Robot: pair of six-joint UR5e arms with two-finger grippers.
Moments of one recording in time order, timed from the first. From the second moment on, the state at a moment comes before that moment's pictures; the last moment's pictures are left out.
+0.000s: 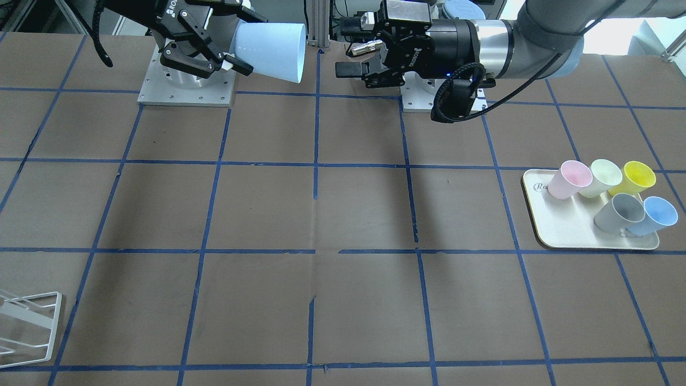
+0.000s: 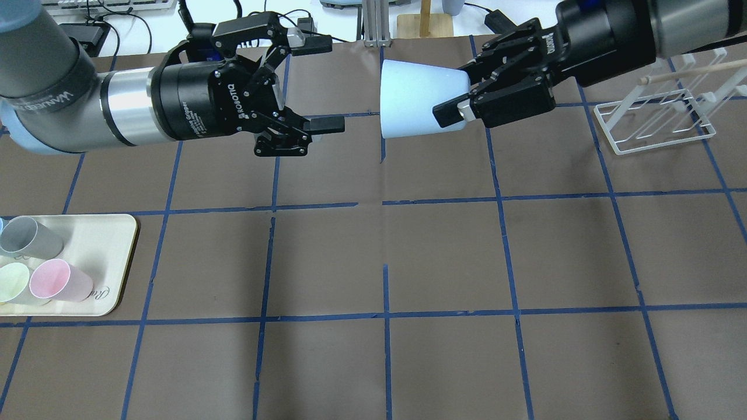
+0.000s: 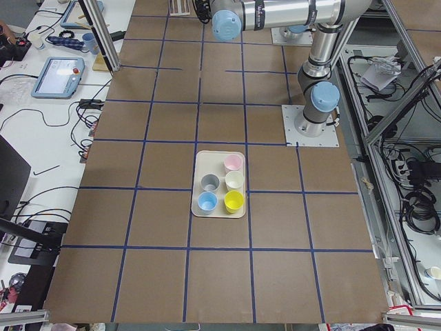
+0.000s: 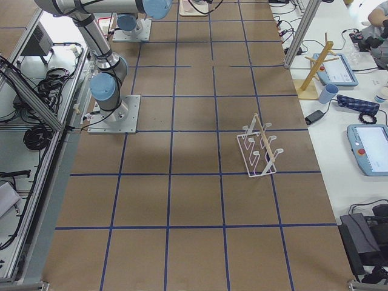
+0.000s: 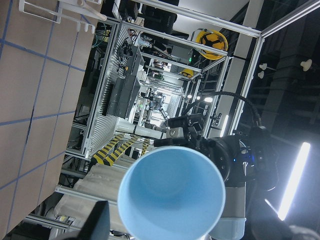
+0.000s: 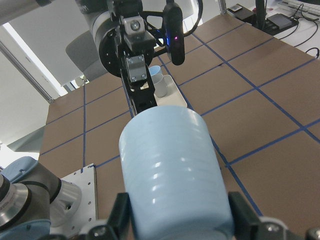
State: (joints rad) left arm -1.42 -1.68 -1.52 -3.18 0.07 1.39; right arm 1.40 -1.72 1.63 -1.27 -0.61 -1.38
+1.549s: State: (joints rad) left arm -1.33 -1.57 -1.60 -1.74 1.45 0.43; right arm 1.25 -1.31 1.49 -1.90 -1.88 -1.39
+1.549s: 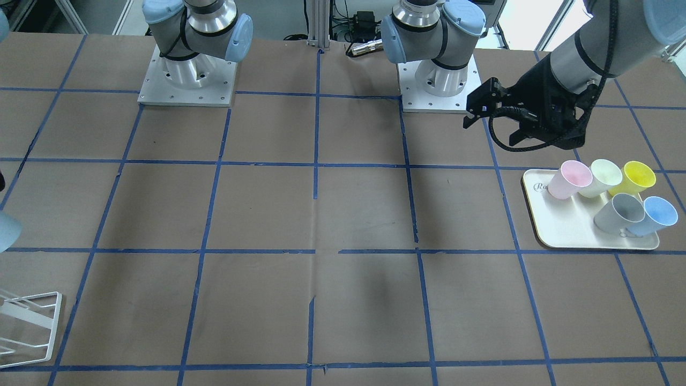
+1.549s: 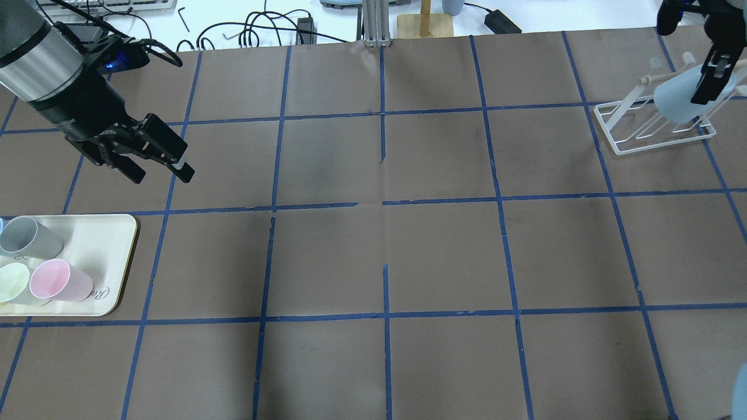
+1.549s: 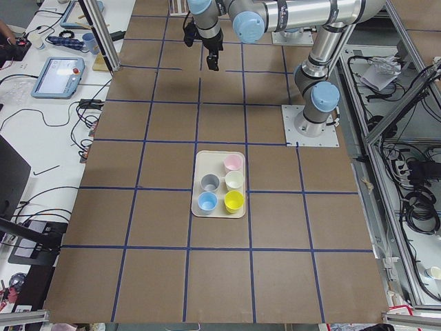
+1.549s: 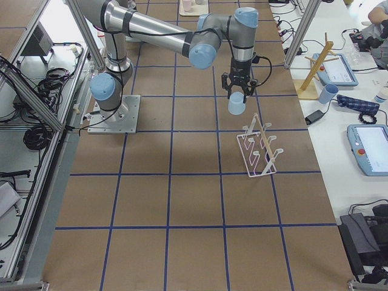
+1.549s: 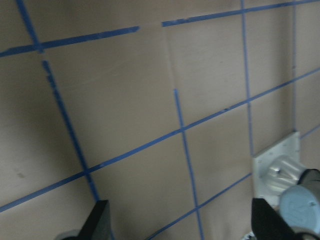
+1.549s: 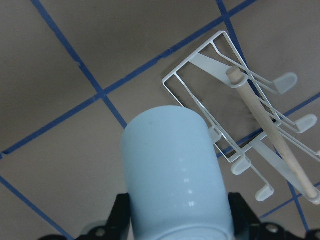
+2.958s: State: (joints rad) left arm -1.57 -1.52 -1.64 -1.65 1.60 -0.10; right arm 1.24 -1.17 1.49 -2.06 -1.95 -1.40
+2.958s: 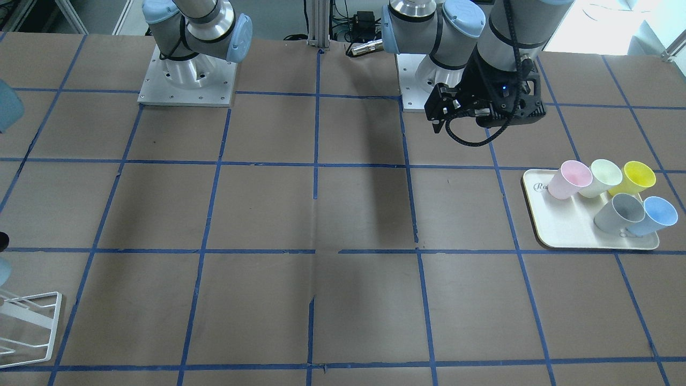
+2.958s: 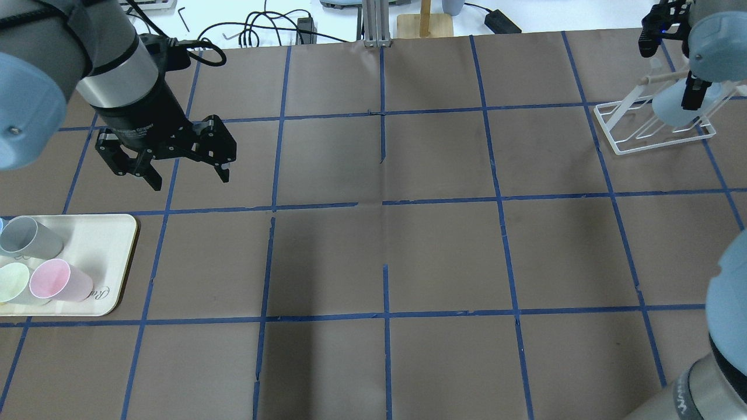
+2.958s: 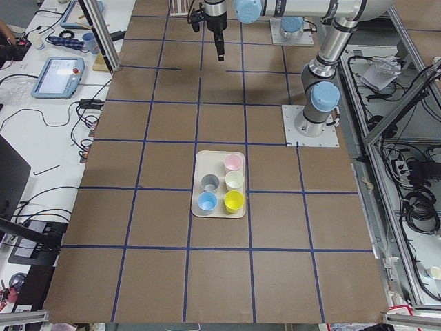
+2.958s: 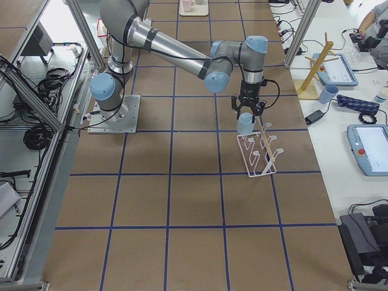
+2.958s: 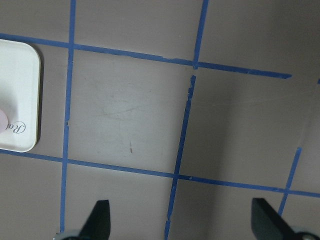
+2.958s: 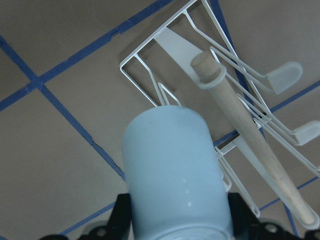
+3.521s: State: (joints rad) left arm -1.56 -1.50 -1.67 -1.64 1.57 0.01; right arm 1.24 -1.15 1.48 -2.12 -1.92 -1.39
